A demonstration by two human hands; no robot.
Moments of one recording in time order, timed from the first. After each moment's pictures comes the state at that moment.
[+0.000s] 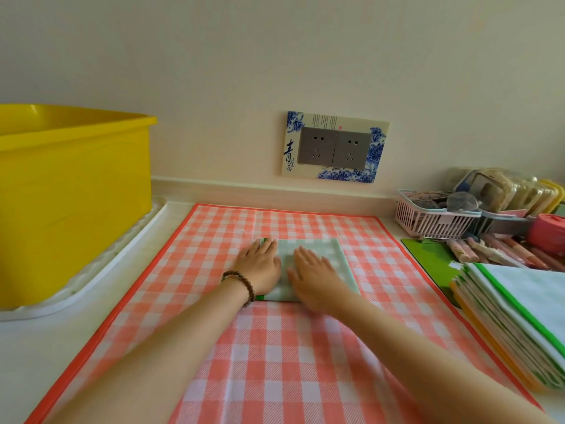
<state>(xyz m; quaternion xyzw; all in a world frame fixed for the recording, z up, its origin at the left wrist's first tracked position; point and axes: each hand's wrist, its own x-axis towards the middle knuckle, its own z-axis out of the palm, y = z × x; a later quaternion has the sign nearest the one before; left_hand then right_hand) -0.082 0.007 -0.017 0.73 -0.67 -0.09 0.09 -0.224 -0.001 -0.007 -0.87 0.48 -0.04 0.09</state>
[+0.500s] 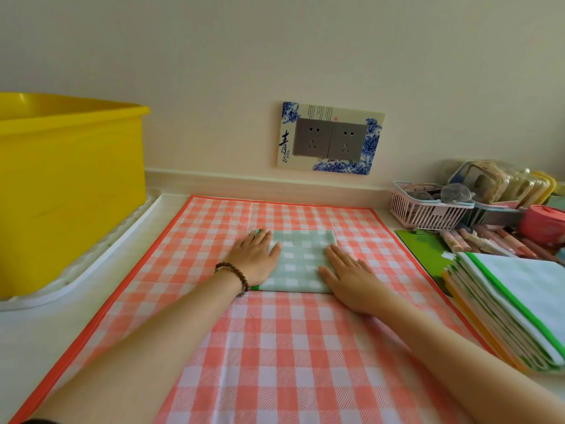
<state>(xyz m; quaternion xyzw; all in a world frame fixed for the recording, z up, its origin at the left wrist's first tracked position) -0.081 0.007 -0.018 0.73 -0.67 -0.09 0.09 -0.291 -0.009 -0.010 -0.85 0.52 -0.03 0.10</state>
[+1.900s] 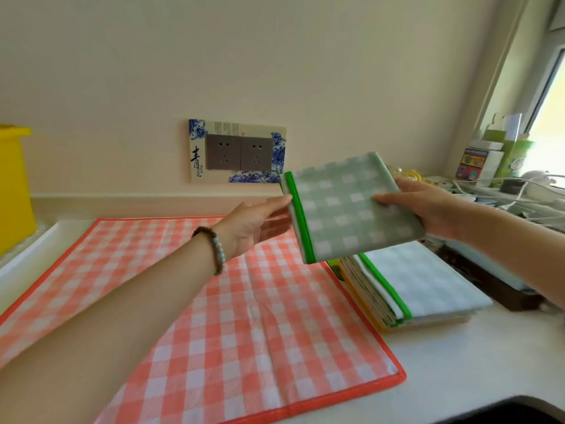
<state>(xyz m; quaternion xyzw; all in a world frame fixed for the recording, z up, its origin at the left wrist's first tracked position) -0.231 0.017 0.101 0.39 -0.47 -0.60 0.52 -0.493 0.019 0.153 -0.59 0.53 -0.40 0.46</state>
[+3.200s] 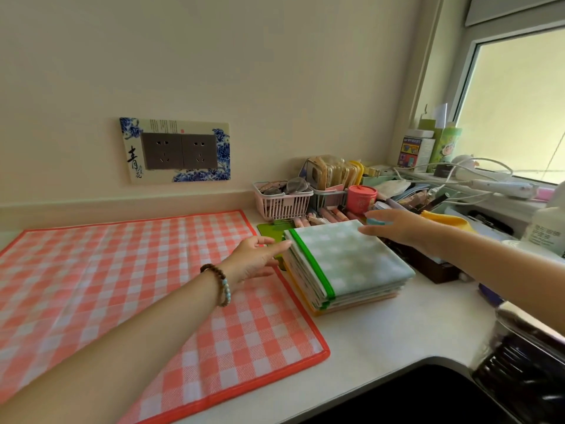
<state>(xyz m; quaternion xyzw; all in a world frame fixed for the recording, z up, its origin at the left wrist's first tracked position) -0.333 0.017 0.040 0.52 -0.53 -0.53 0.41 -0.598 0.027 0.110 -0.67 0.68 -0.21 0.21</state>
